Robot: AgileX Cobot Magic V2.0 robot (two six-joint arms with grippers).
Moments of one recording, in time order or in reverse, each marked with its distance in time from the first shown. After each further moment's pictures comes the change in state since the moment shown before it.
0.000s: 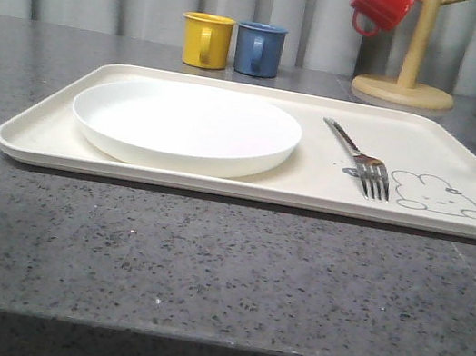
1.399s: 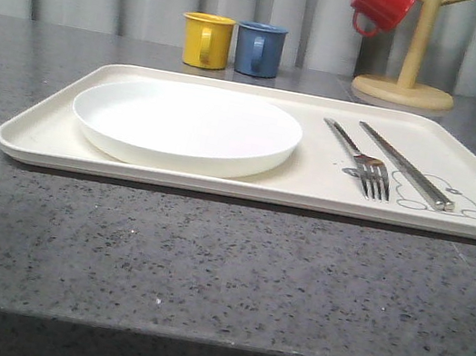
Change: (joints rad) left arm 0.000 0.000 0.000 0.000 0.000 0.000; right arm -0.031 -0.085 -0.036 -0.130 0.013 -0.012
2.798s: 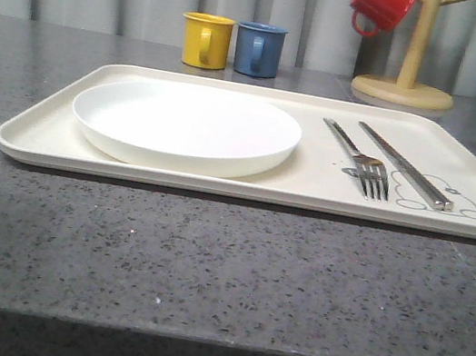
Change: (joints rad) left arm 0.000 0.000 0.000 0.000 0.000 0.000; right arm 0.029 0.038 0.000 0.224 -0.003 -0.029
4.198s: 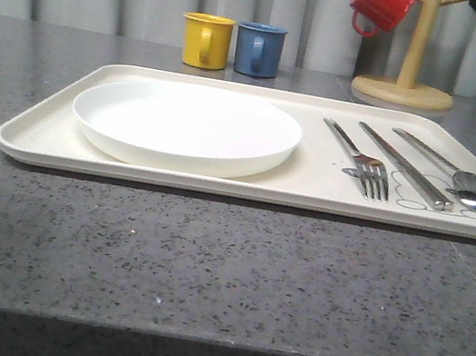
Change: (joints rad) left arm 0.000 0.000 0.000 0.000 -0.031 0.000; right arm 0.228 -0.300 0.148 -0.036 -0.156 -0.104
